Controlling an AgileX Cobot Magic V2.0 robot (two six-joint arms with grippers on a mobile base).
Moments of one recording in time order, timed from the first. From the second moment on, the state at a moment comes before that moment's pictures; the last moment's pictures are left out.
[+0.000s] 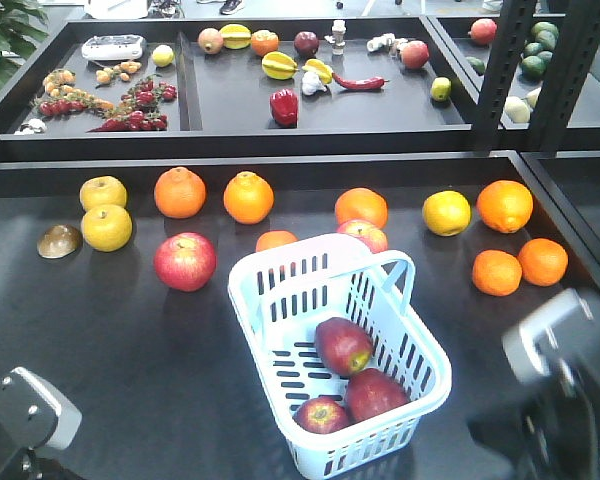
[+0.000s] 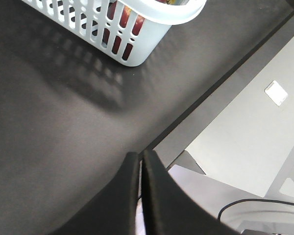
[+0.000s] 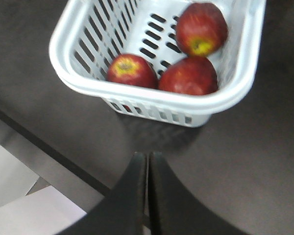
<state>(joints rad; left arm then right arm) -0.49 0.91 -0.35 -0.78 0.53 0.62 0.22 0.90 -0.44 0.58 0.65 -0.73</state>
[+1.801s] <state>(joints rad) -0.49 0.85 -0.32 -0.73 0.28 0.79 0.22 0.75 -0.35 0.59 0.59 -0.73</state>
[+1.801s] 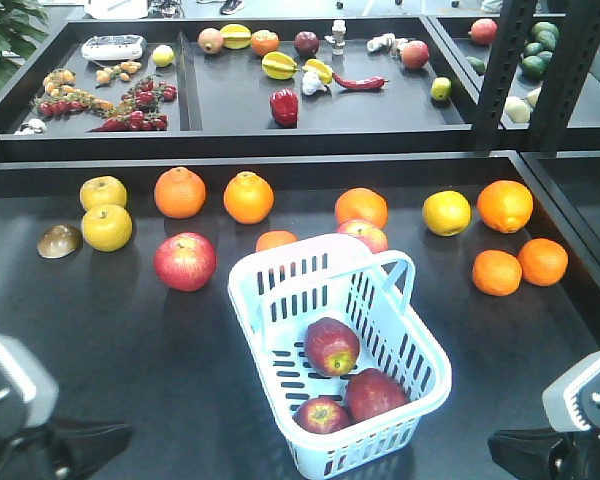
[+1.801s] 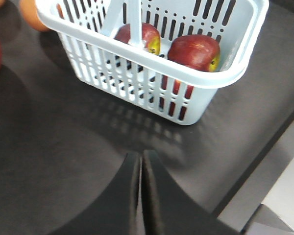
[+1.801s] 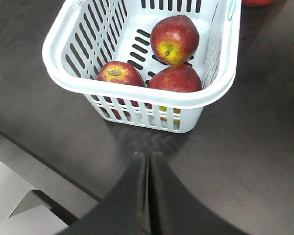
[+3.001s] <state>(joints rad) 0.11 -0.01 0.03 -0.16 0.20 0.05 0.22 0.75 -0.35 0.59 0.59 -0.73</state>
